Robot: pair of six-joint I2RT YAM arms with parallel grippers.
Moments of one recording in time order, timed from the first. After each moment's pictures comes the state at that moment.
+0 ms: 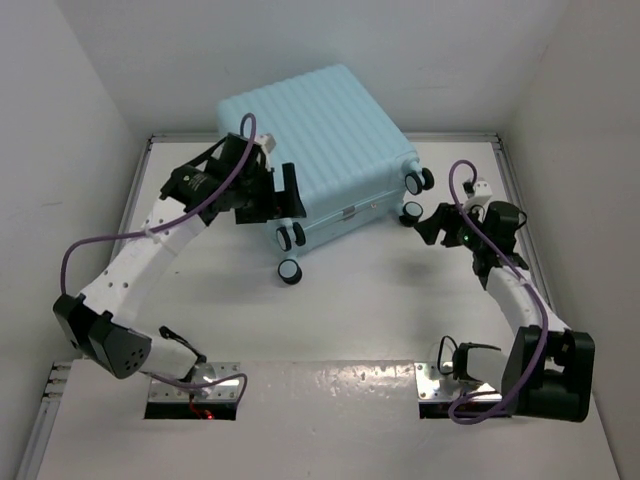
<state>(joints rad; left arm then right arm) -0.49 1.38 1.56 -0.96 0.09 -0.54 -0.13 1.14 0.53 0.16 -0.56 0.12</state>
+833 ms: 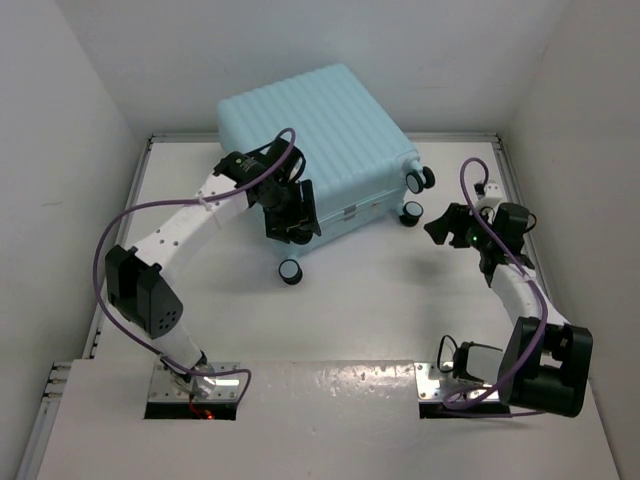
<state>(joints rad) -0.58 1.66 1.67 -1.10 0.16 -0.74 -0.24 1.19 0.54 0.14 -0.59 0.12</state>
